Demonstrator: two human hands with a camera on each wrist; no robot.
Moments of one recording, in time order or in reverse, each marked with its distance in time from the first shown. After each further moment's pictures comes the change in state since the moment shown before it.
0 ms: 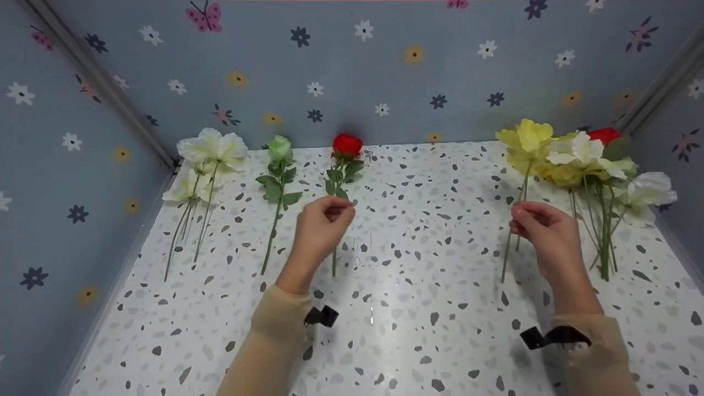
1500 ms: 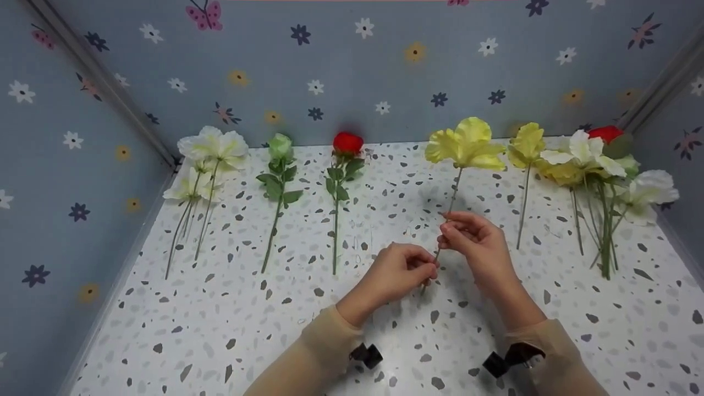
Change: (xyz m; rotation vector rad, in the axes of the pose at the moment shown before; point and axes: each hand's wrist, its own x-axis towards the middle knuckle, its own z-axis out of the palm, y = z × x) left_hand -0.057 0.023 0.101 -0.157 -0.526 0.036; right_hand -0.041 0.030 0.092 0.013 -0.262 -0.131
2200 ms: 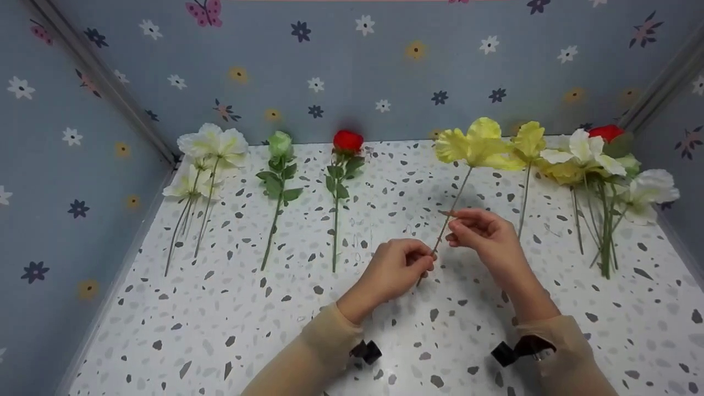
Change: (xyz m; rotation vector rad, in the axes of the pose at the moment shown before) left_hand 0.002 -0.001 -0.001 0.102 0.098 0.071; right_hand 0.007 -0.007 -0.026 -0.130 -0.067 0.008
